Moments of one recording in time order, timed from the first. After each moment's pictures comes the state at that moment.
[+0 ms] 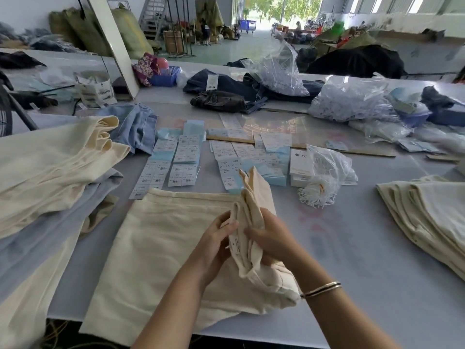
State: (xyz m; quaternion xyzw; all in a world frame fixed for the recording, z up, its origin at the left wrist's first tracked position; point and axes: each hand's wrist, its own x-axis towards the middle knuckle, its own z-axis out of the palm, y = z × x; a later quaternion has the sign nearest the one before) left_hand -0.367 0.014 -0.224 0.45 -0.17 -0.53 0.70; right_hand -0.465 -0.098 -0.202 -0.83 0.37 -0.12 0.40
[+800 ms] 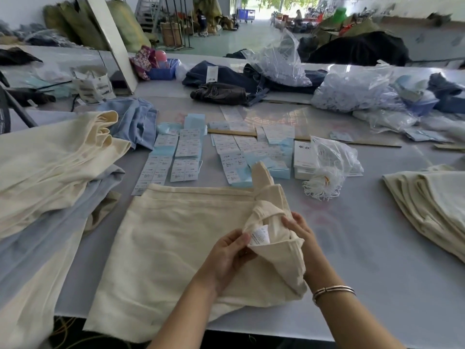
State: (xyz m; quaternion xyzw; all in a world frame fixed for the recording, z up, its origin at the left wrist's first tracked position) left_hand -0.386 0.023 -0.250 0.43 -0.16 -0.55 0.70; right_hand -0.507 -0.107 -0.237 -0.38 0.30 -0.32 0.81
